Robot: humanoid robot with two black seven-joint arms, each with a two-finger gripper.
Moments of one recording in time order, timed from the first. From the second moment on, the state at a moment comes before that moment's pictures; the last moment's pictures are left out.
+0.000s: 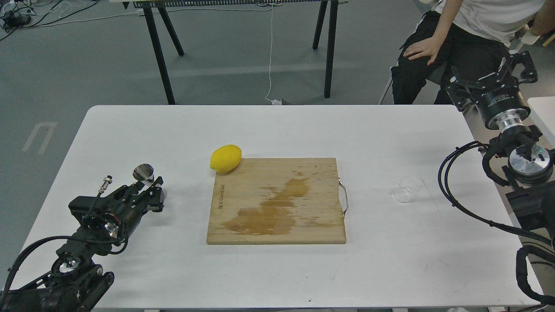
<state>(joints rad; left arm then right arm) -0.31 0.26 -0.88 -0.67 2.18 0.36 -0.21 0.57 -0.37 1.34 0.59 0.03 0.49 0.06</state>
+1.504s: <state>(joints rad) -0.71 -0.04 -0.20 -0.60 2.18 0.38 -0.11 0.54 -0.44 1.34 0.59 0.03 0.49 0.06</state>
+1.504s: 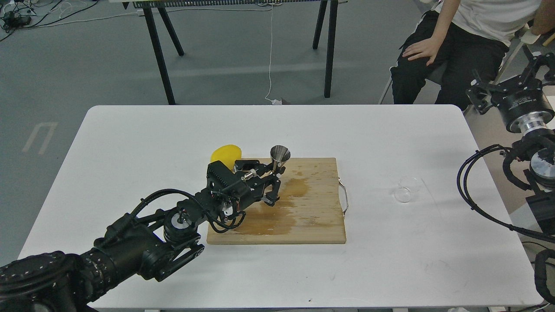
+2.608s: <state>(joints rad) -0.67 -0.04 -0.18 -0.61 2.18 0.40 -0.08 0.54 -0.46 1.34 0.59 0.03 0.49 0.07</state>
